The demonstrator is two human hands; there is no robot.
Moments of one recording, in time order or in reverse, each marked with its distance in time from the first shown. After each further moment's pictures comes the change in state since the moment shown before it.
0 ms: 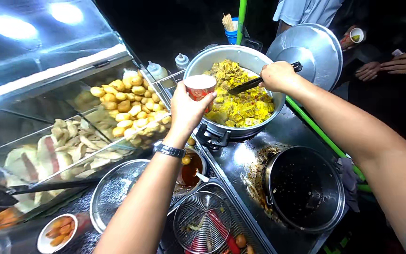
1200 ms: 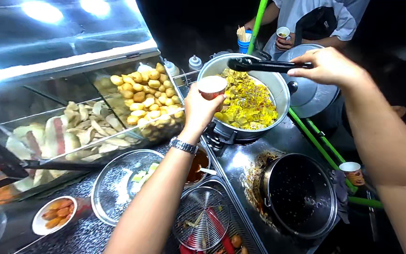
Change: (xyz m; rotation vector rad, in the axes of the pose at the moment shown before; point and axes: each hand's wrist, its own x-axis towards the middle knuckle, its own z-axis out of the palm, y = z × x) left_hand -0.012 0.002 -0.005 -0.125 0.063 -0.064; right_hand -0.071 0.061 -0.051 0.400 0.304 -0.159
